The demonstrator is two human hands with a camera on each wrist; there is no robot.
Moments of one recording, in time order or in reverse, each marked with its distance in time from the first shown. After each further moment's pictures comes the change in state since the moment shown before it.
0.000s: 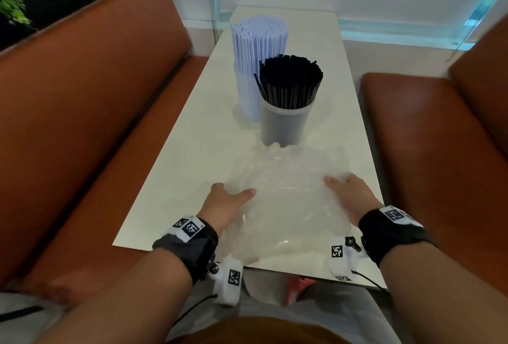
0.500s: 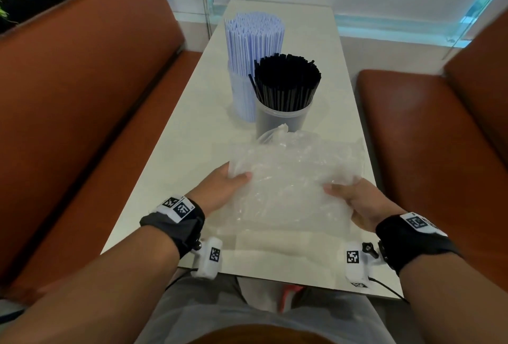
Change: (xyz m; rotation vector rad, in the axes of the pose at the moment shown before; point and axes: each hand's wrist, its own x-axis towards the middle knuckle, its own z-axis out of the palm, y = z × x) left_hand 0.027 0.039 -0.015 0.039 -0.302 0.241; right_hand -0.010 -0.013 -0.022 0.520 -0.387 0.035
